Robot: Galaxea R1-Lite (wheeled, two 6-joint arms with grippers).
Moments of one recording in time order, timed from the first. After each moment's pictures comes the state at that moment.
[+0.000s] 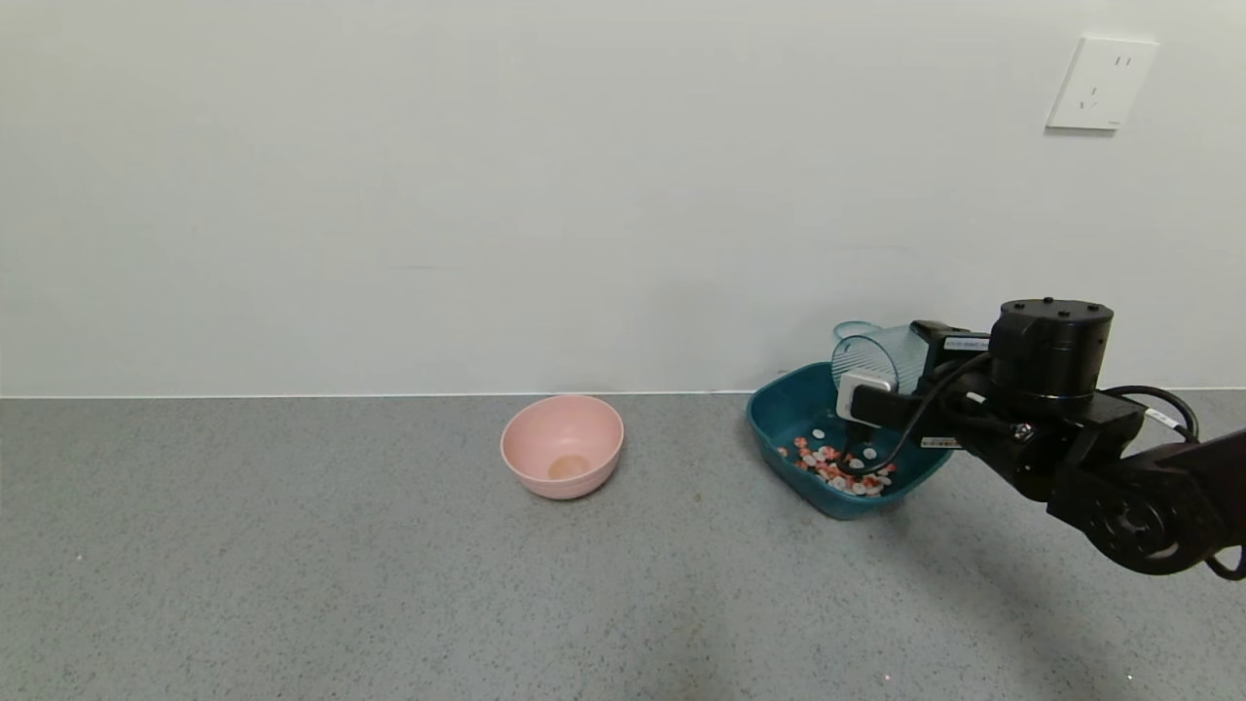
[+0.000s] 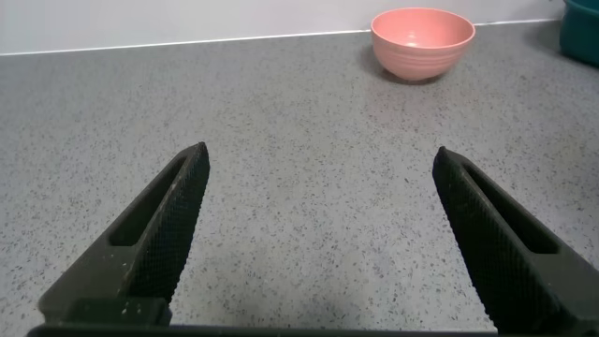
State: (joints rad) left arm 0.00 0.00 0.00 0.01 -0.01 0.04; right arm 0.30 1.91 -0.91 -0.82 -0.34 -1.47
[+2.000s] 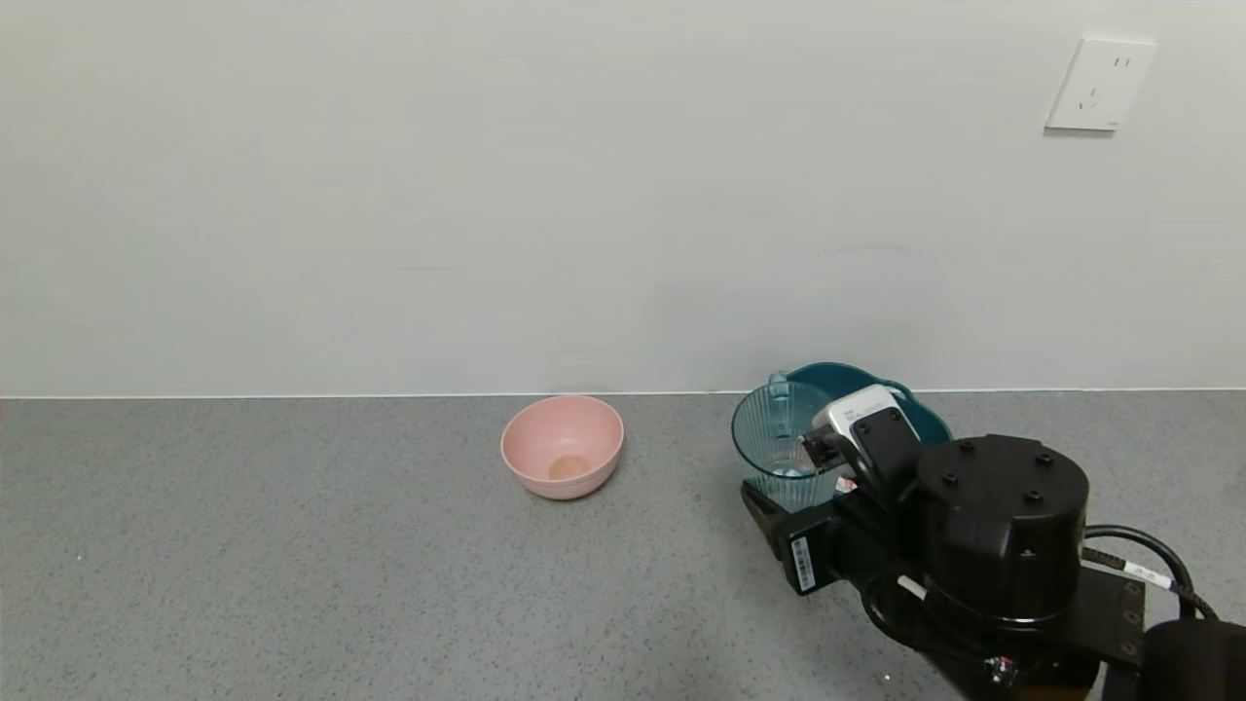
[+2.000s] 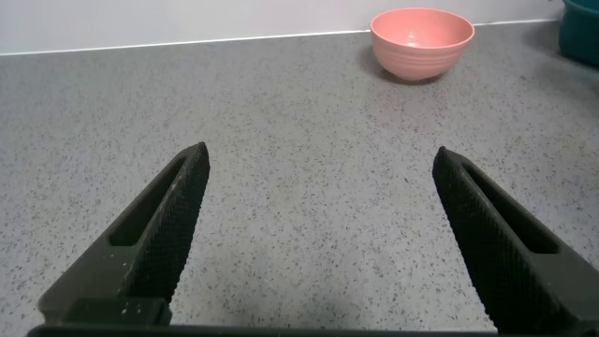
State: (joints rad) left arm 0.00 0.00 0.00 0.01 -0.01 0.04; right arm 0.81 1.77 -0.63 -0.85 -0.50 -0.01
